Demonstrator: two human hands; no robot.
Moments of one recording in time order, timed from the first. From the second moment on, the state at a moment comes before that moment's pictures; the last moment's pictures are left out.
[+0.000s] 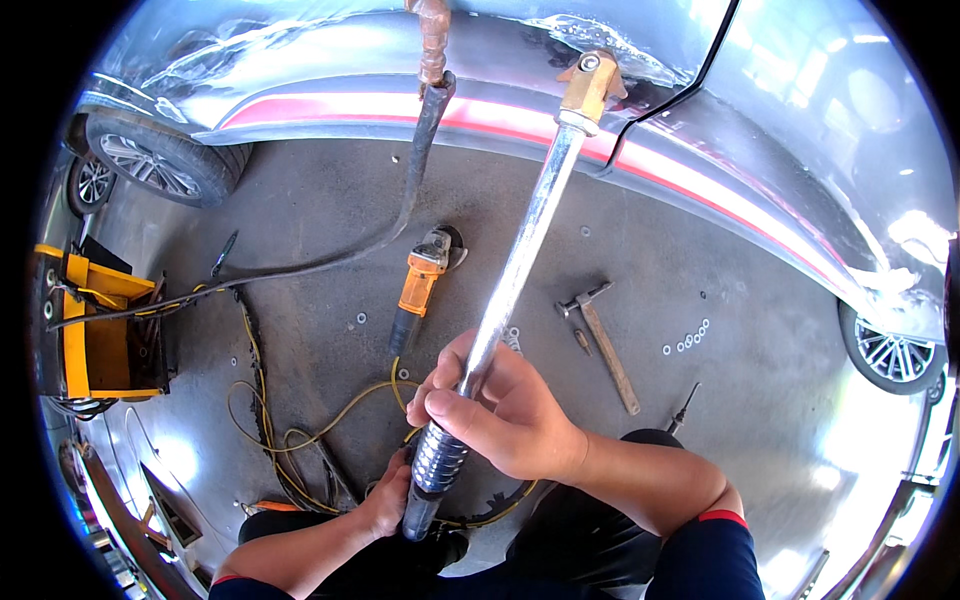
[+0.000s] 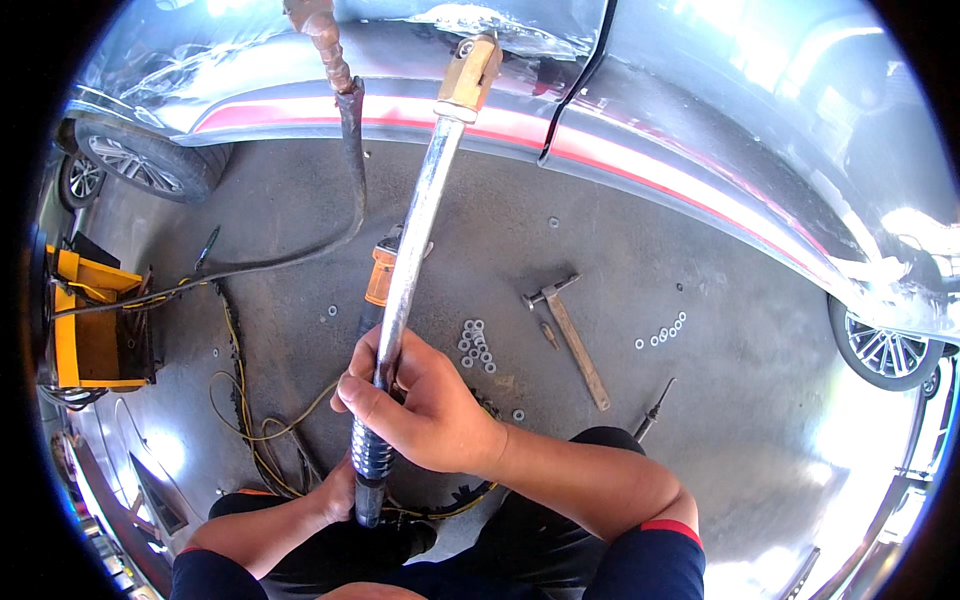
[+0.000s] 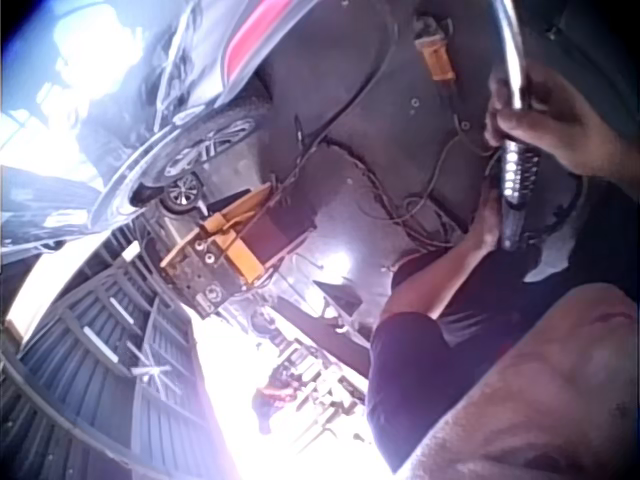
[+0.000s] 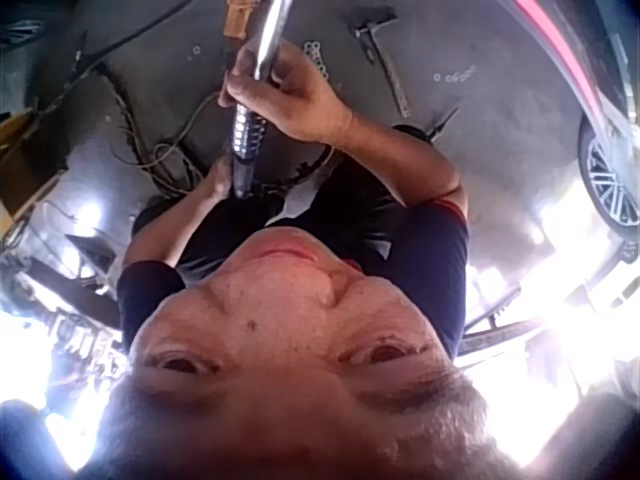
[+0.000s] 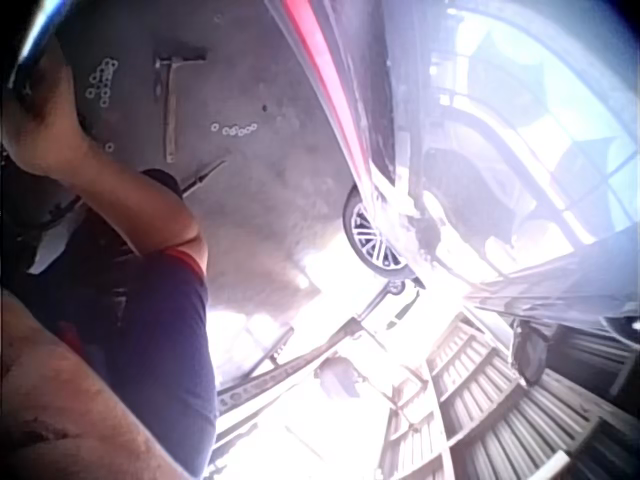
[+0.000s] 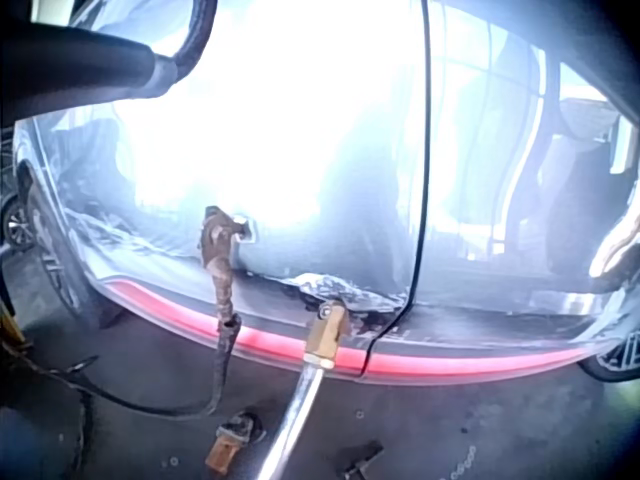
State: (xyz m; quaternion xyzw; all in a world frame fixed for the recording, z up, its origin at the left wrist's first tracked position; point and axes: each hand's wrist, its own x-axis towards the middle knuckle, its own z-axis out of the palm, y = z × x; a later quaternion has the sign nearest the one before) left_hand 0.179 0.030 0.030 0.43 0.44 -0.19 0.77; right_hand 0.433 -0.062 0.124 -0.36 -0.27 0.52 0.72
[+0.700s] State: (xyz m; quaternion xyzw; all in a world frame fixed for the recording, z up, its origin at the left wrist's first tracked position) left_hand 0.181 0.028 0.030 0.41 0.42 -0.21 0.78; right_hand 0.417 -0.044 0.111 -0.34 -0.19 0.52 0.77
